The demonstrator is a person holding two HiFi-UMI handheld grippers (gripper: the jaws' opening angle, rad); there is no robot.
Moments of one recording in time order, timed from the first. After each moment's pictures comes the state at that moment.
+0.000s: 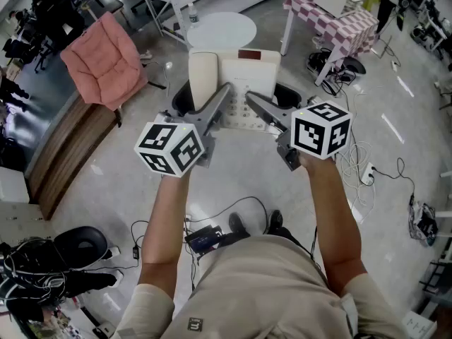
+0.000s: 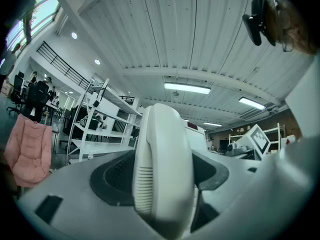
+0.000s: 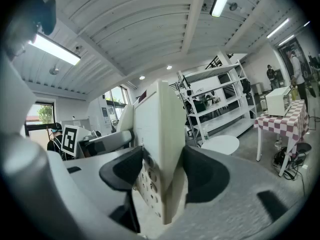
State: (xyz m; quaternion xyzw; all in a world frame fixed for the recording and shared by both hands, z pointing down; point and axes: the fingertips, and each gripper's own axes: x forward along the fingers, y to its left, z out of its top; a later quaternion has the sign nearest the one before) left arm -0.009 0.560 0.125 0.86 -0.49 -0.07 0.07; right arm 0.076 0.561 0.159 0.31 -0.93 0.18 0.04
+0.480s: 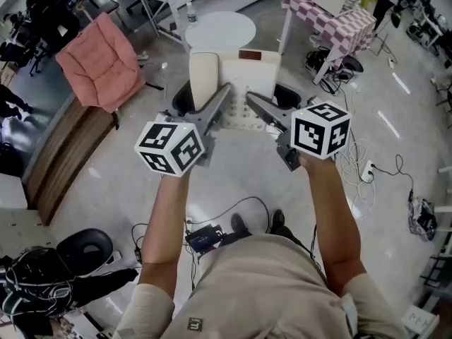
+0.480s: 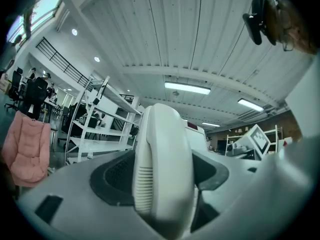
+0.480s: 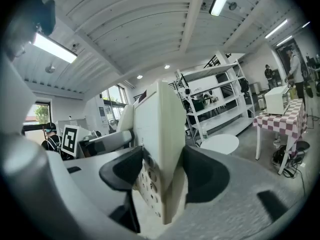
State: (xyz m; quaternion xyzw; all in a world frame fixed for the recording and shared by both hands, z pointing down) left arm -0.039 0.546 0.135 0.87 -0.48 -0.07 0.08; right arm 0.046 0.550 0.169 0.32 -0.93 0.19 0.05
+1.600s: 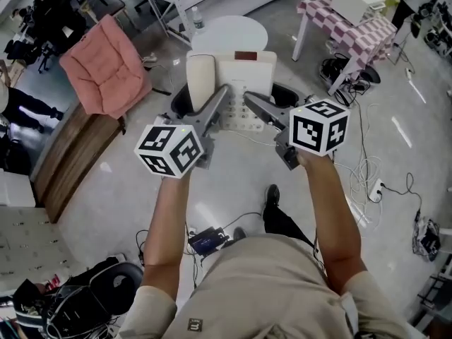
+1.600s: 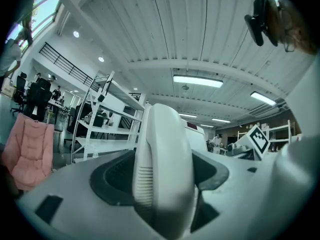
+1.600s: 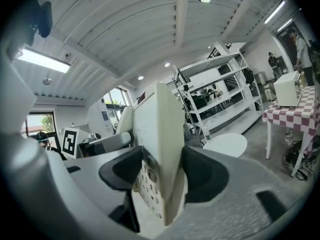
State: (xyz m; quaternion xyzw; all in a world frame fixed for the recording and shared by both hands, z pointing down) left arm -0.036 0.391 0.159 0.85 -0.52 -0.05 0.09; right arm 0.049 0.388 0.194 0.28 -0.93 0.22 0.04
